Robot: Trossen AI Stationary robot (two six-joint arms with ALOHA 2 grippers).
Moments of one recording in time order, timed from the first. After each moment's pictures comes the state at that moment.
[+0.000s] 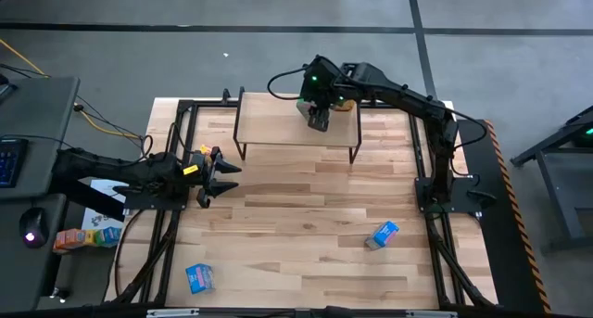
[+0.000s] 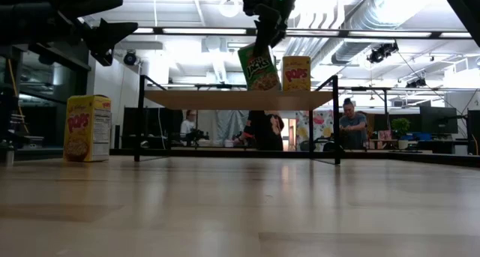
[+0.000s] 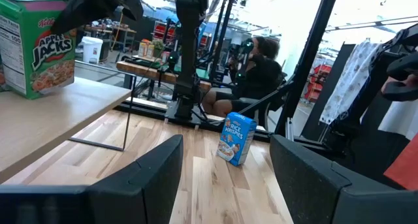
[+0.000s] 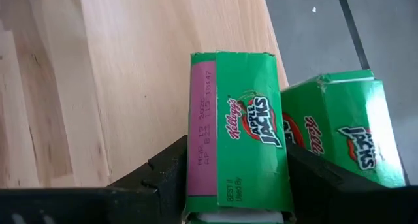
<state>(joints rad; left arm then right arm) -0.08 0.39 0.08 0.42 -0.04 -0.23 -0.41 1.93 2.10 -1.16 0.10 -0.24</state>
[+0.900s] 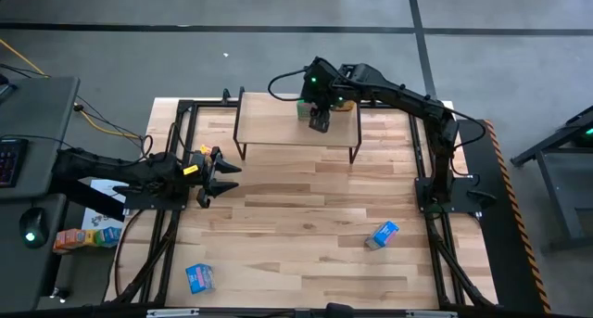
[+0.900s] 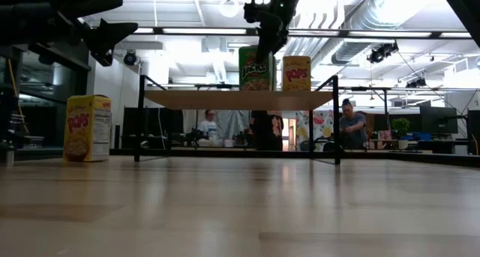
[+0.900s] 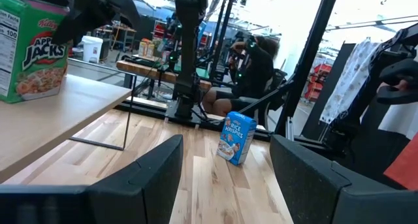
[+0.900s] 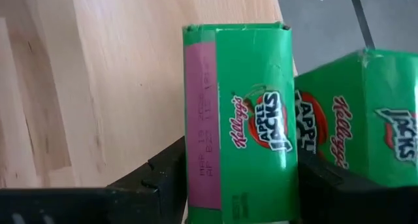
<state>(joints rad) -0.08 0.39 0.08 0.42 -0.04 -0.23 -0.42 1.93 2.06 -1.16 0.09 -0.24</state>
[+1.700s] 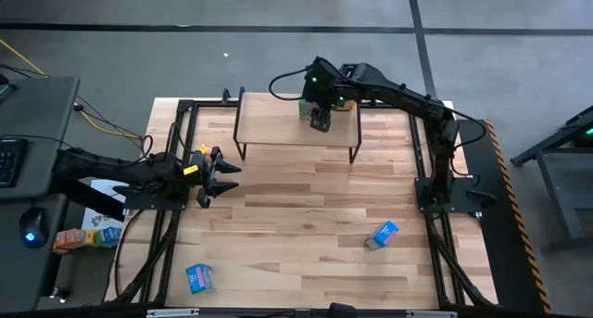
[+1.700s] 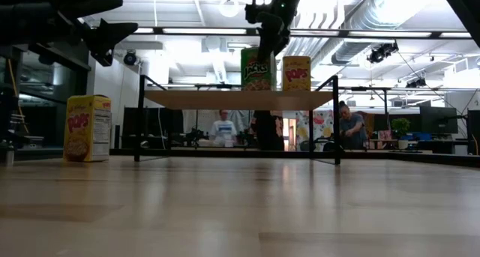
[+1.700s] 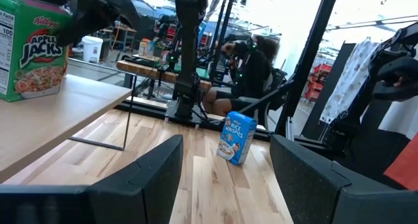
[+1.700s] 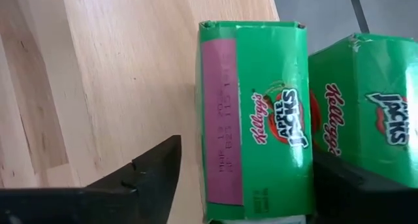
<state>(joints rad) -0.08 0.39 0.08 0.42 -0.04 -0.23 -0.42 1.93 2.06 -1.17 0.10 -0.23</state>
